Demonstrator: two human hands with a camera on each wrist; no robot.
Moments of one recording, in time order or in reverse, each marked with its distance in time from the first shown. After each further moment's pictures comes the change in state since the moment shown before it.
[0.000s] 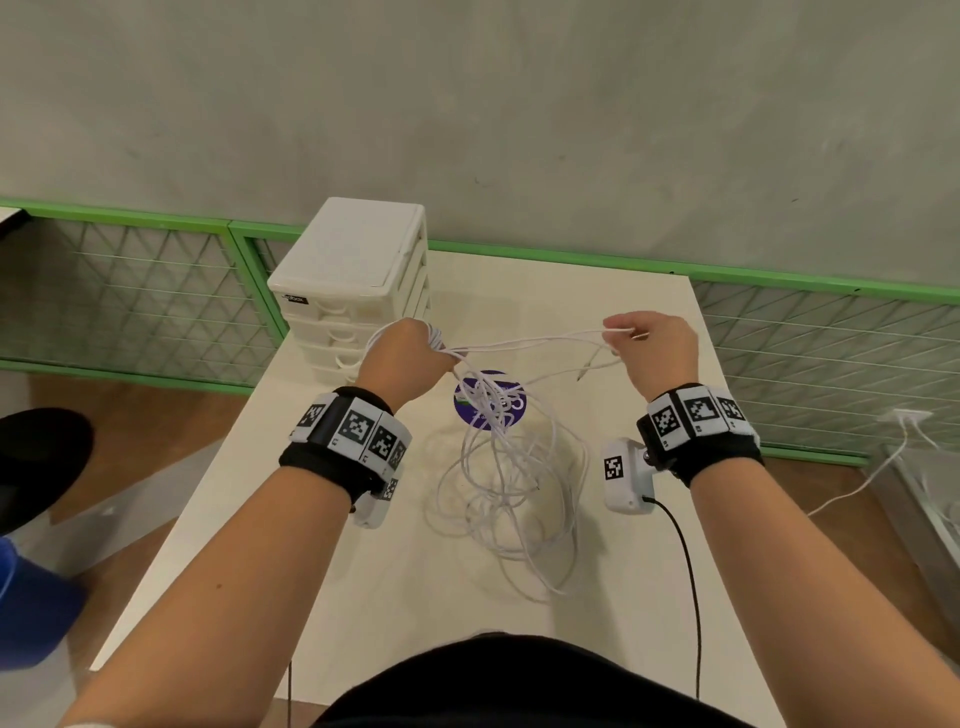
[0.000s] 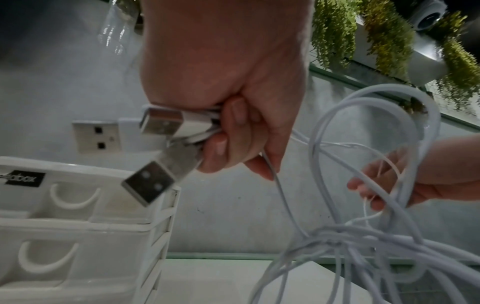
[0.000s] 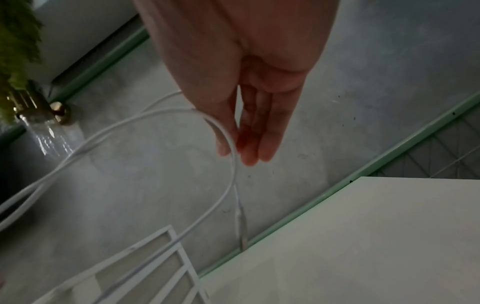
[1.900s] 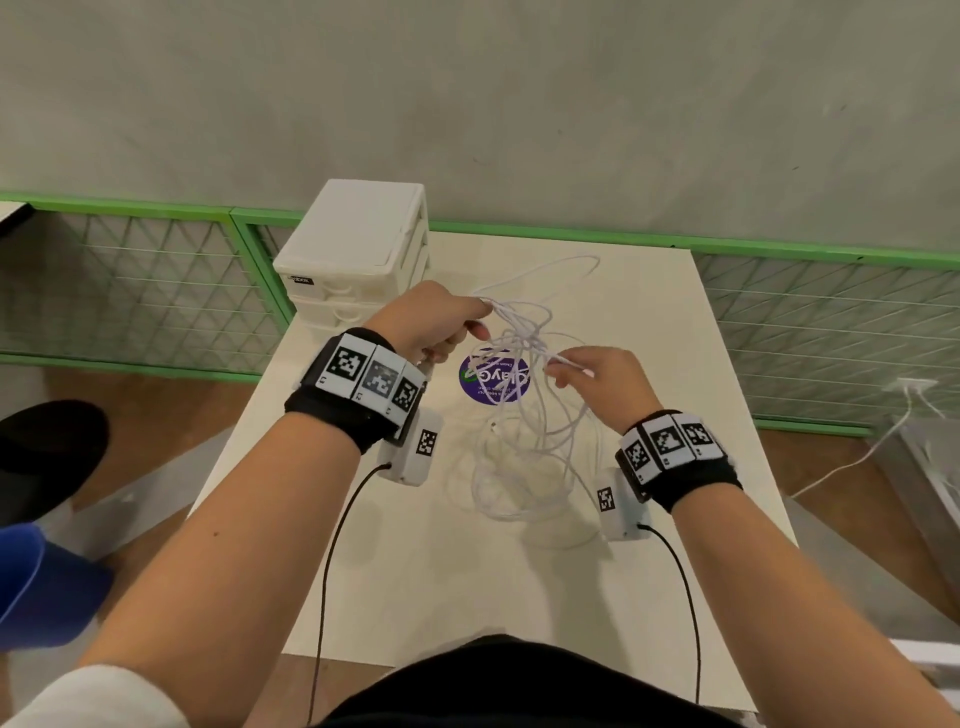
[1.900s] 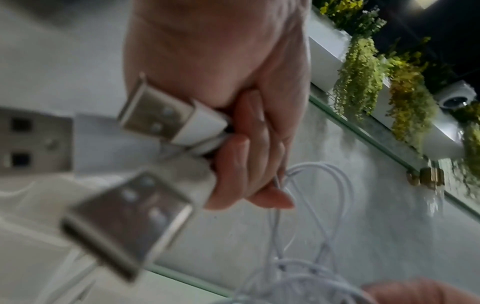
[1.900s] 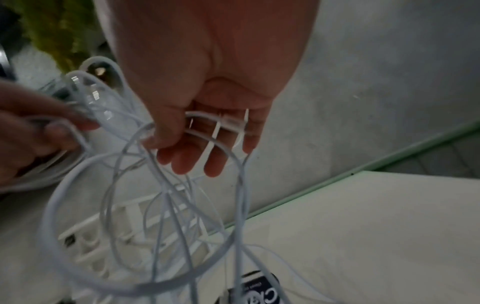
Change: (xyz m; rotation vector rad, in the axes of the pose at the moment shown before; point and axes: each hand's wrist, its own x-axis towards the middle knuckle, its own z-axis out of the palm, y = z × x) left_hand -0.027 0.043 -0.029 -0.453 -0.333 -0.198; right_hand -0.067 0.000 0.020 0.032 -0.355 -0.204
